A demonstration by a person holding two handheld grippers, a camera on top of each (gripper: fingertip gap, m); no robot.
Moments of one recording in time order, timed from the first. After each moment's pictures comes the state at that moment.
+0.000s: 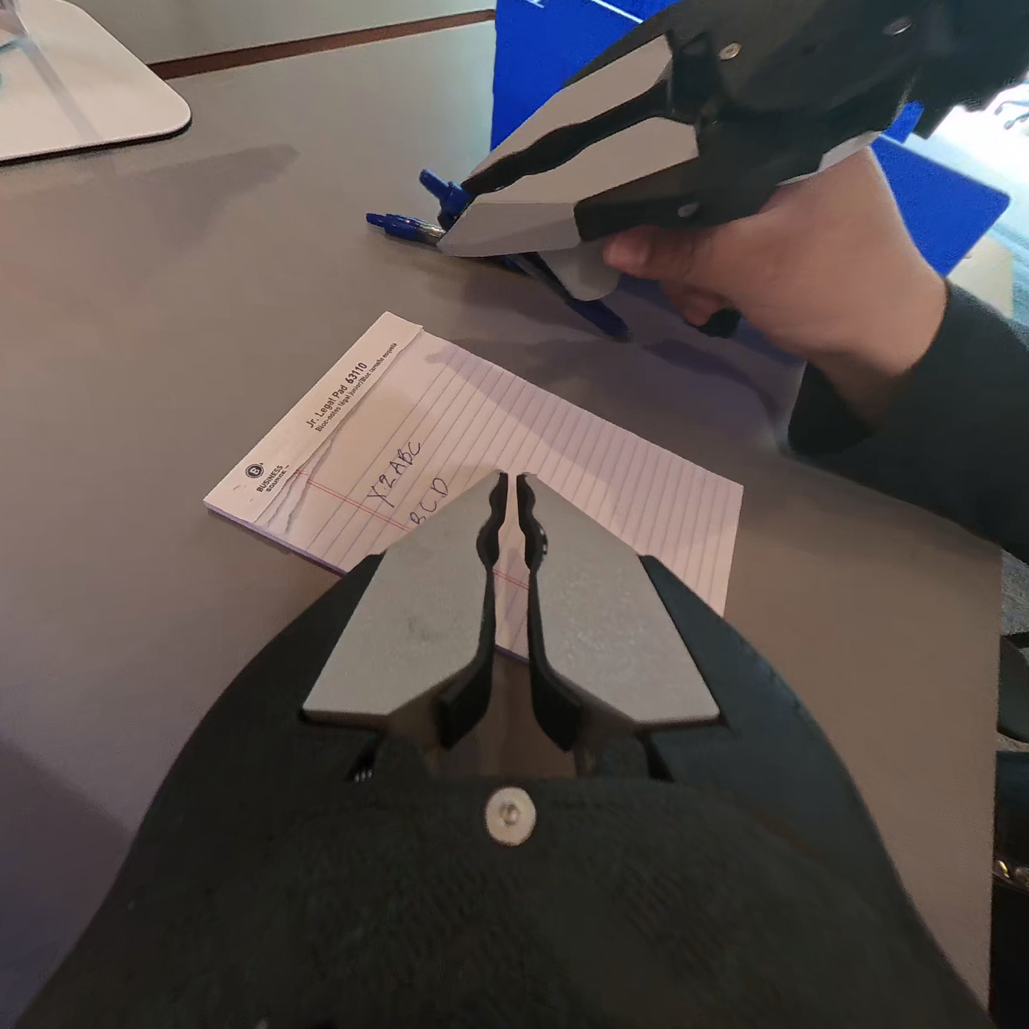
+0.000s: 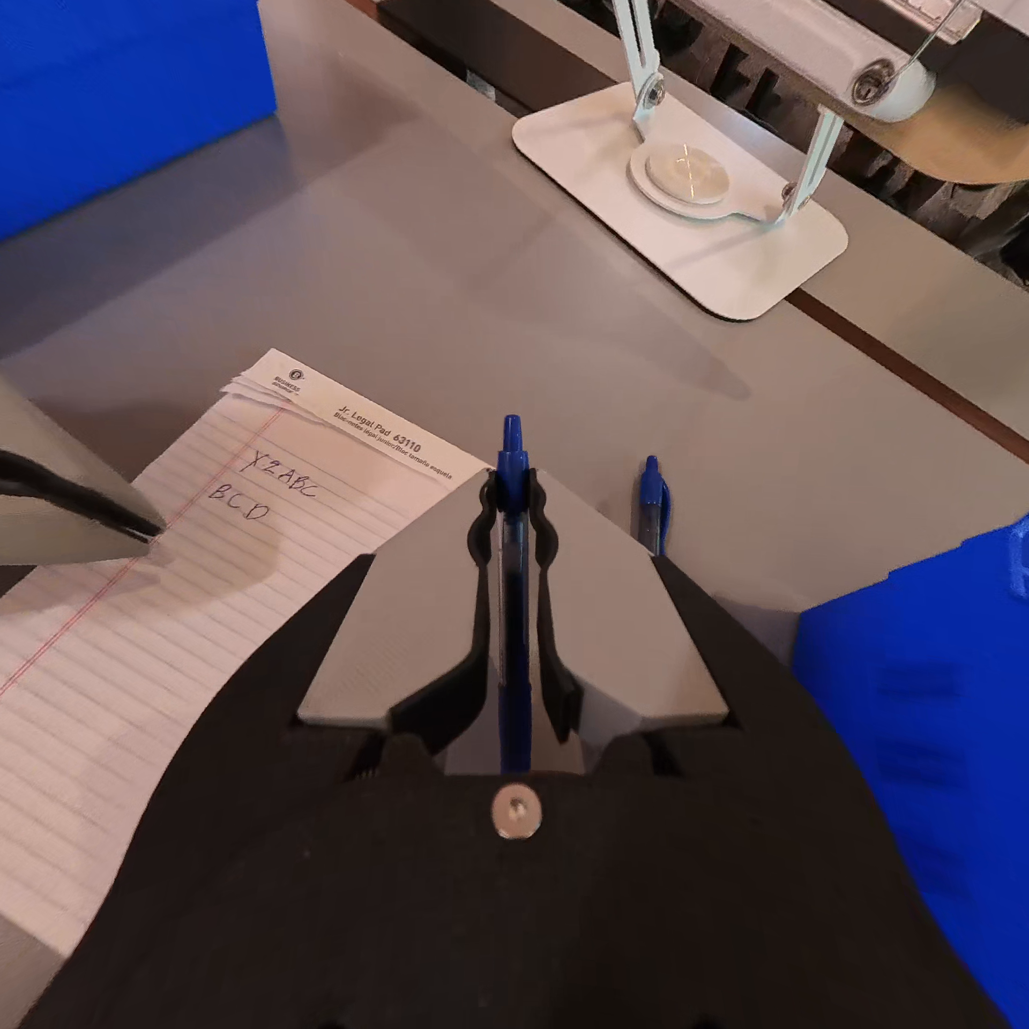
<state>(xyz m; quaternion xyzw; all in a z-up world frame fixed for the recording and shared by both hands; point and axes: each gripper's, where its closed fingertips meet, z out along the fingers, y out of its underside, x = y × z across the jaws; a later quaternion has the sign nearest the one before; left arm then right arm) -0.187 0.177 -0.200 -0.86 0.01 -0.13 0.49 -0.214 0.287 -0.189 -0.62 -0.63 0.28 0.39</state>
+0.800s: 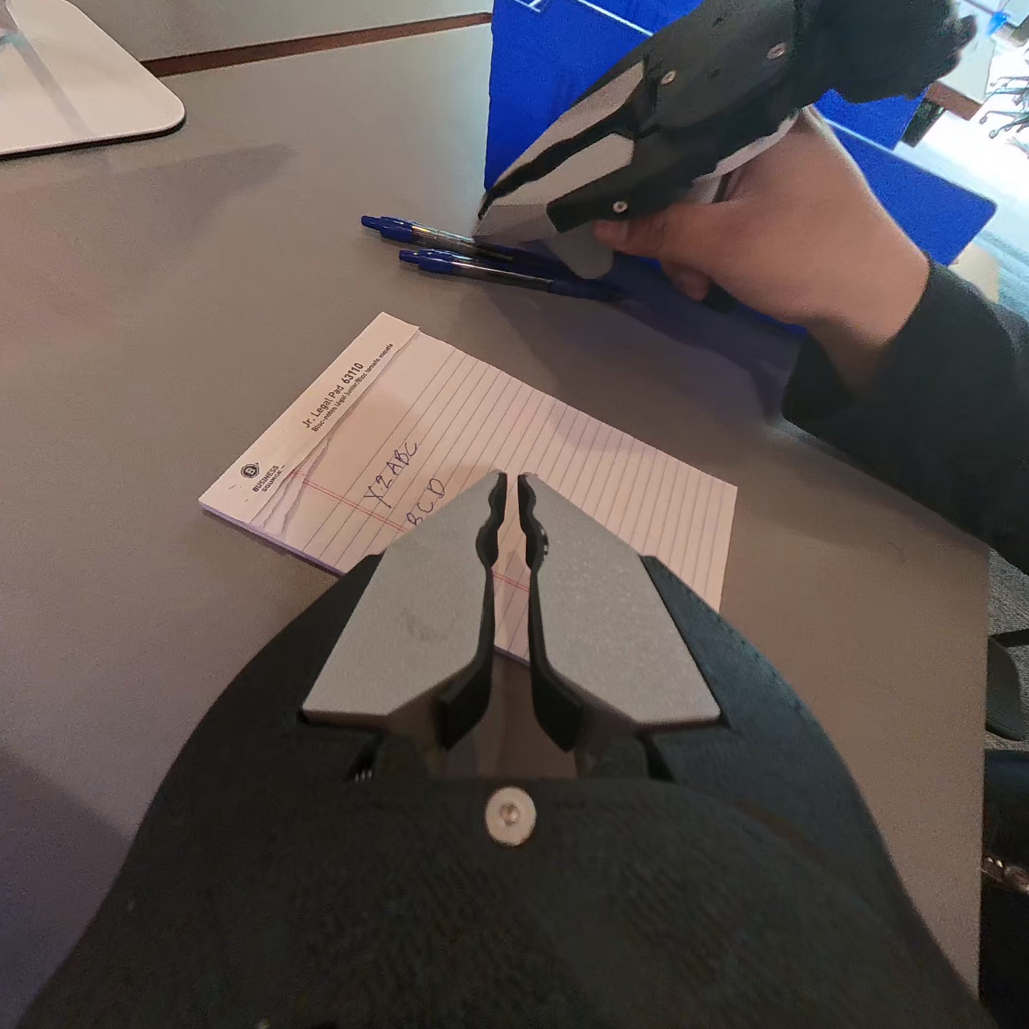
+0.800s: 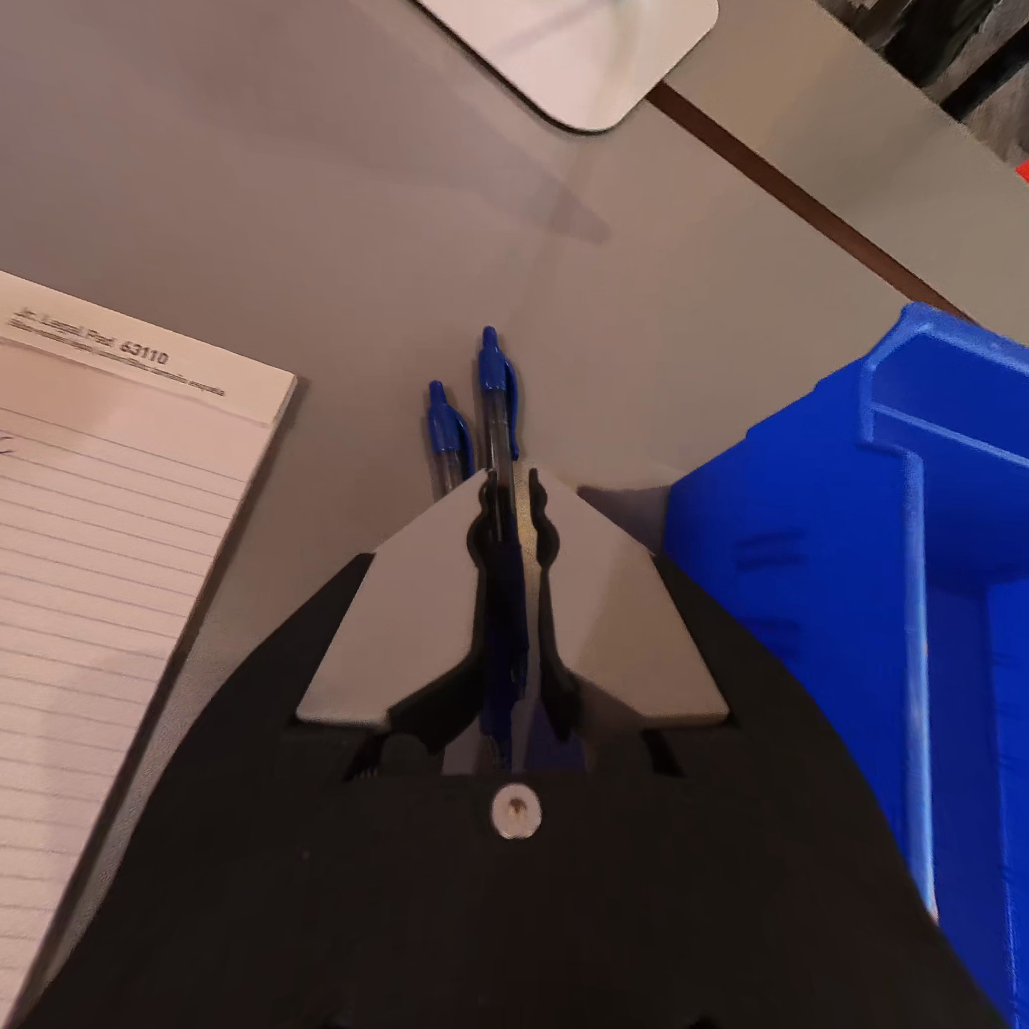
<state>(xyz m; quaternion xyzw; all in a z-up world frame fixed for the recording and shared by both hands) -0.186 0.177 -0.199 -0.86 0.01 -0.14 0.49 -0.183 0.355 -0.224 -0.71 -0.59 0.13 0.37</state>
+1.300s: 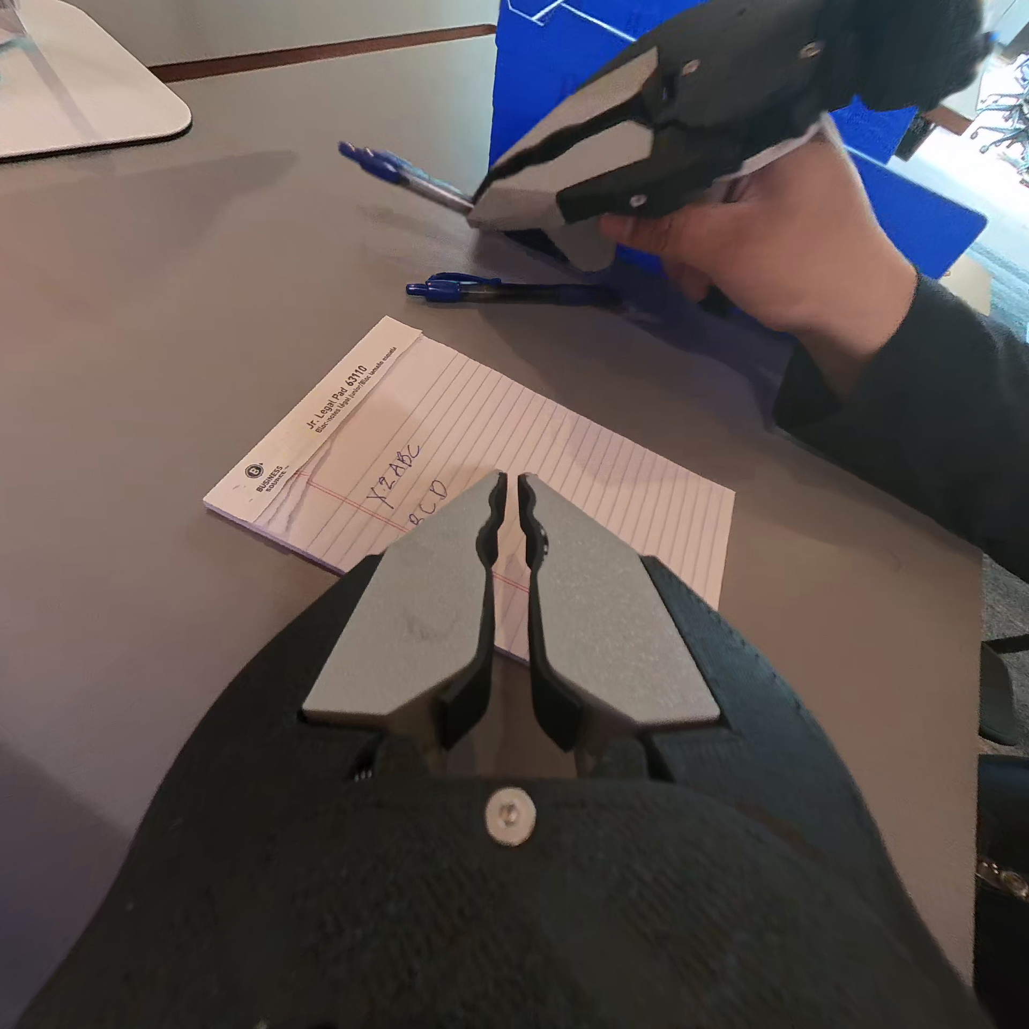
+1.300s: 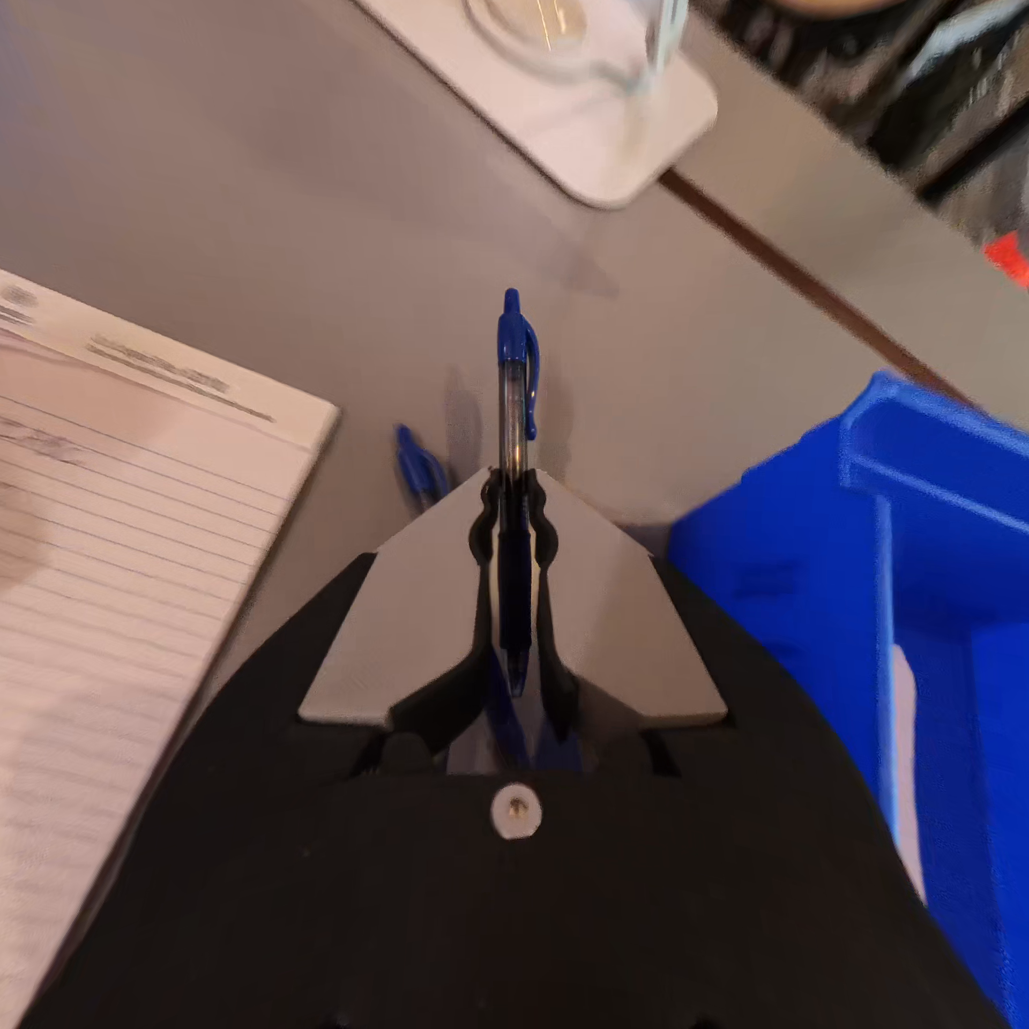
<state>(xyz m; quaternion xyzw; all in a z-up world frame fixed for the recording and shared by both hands) -0.188 0.176 -0.197 -0.85 0.00 -0.14 0.50 -0.195 0.342 -0.201 -0.67 -0.60 0.18 0.40</state>
